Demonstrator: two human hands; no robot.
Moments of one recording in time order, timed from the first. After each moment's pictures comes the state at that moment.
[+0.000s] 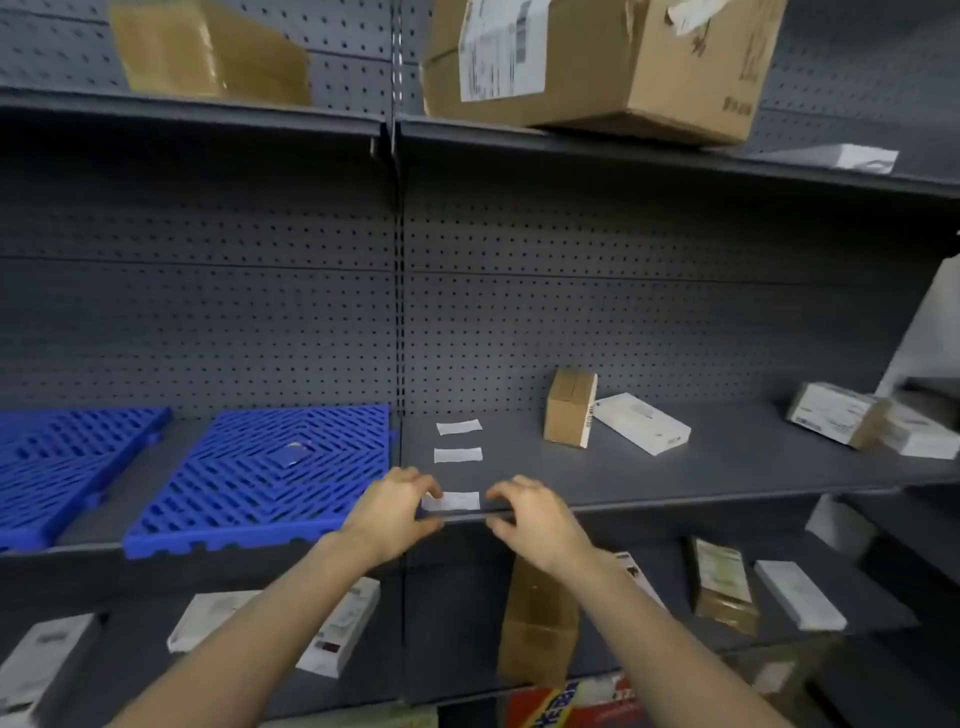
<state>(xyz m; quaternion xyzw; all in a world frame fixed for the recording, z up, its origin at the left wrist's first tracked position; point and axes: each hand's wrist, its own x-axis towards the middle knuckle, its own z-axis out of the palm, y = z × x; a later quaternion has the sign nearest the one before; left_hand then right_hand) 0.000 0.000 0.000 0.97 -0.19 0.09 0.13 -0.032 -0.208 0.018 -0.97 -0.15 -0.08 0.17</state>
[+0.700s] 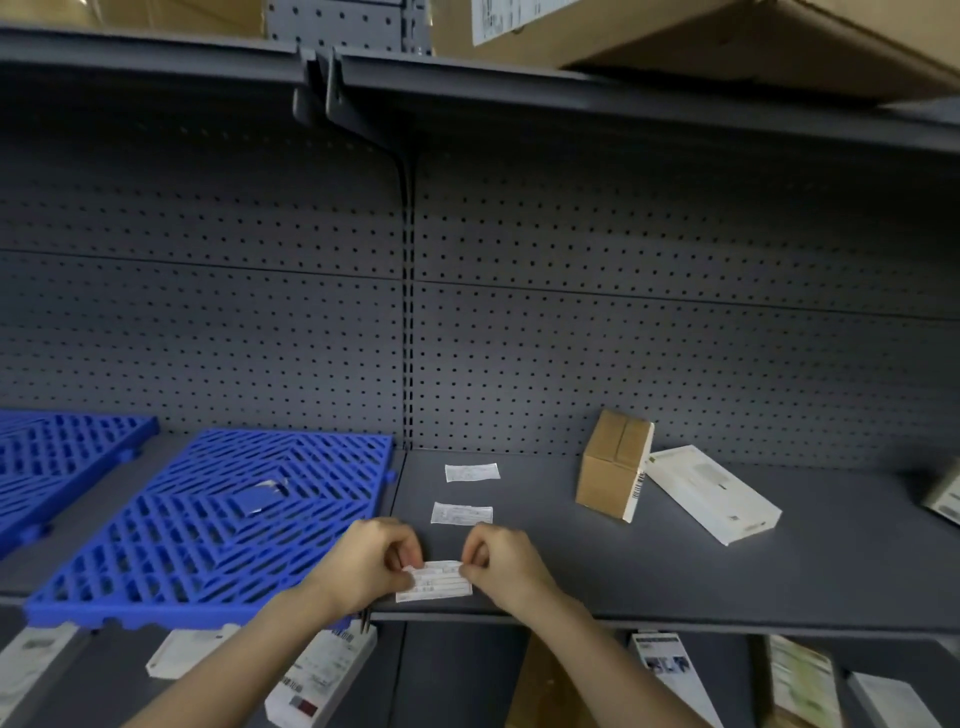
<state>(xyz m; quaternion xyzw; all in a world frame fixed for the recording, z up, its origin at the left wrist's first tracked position) 0.083 0.005 -0.019 0.95 -0.13 0.02 0.28 0.107 -0.197 -0.024 -0.94 -0.15 0.03 0.29</state>
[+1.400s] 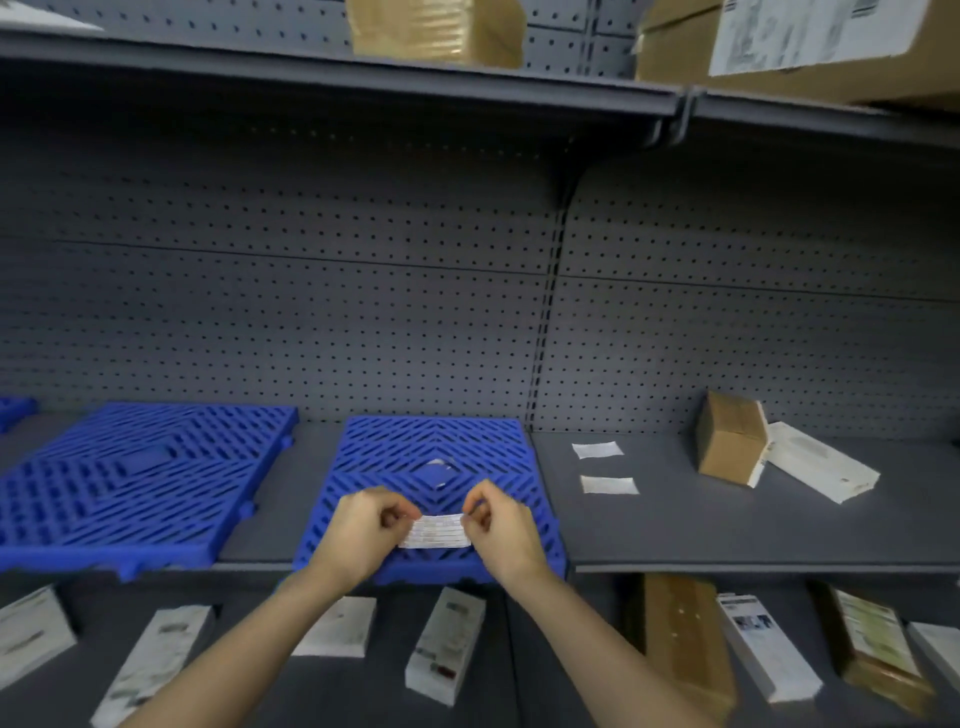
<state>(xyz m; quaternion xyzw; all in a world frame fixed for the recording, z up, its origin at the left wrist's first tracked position) 0.029 0.228 -0.023 0.93 -0.06 0.14 0.34 0.041 0.038 -0.020 -0.91 -0.12 -0.07 0.39</state>
